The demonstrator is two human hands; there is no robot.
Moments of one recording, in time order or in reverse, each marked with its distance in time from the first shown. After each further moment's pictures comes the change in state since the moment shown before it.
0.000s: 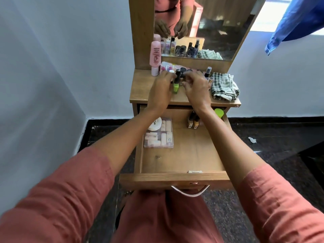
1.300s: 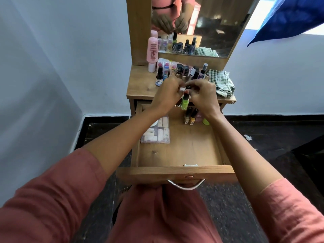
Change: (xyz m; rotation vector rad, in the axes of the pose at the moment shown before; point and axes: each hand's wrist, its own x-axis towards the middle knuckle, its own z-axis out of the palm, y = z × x) left_hand -0.011 0.028 0.000 -0.037 -0.208 -0.001; right_hand -0.027 0.013 -0.029 0.014 -0.041 -0.054
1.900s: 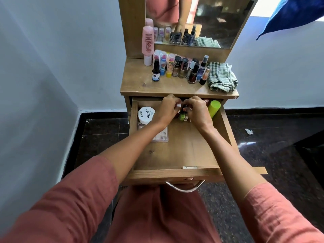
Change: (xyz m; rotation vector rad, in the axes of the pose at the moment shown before) left_hand -0.022 -0.037 0.061 -0.051 -0.176 -0.151; right_hand -0.029 0.053 0.039 -0.149 -0.200 0.162
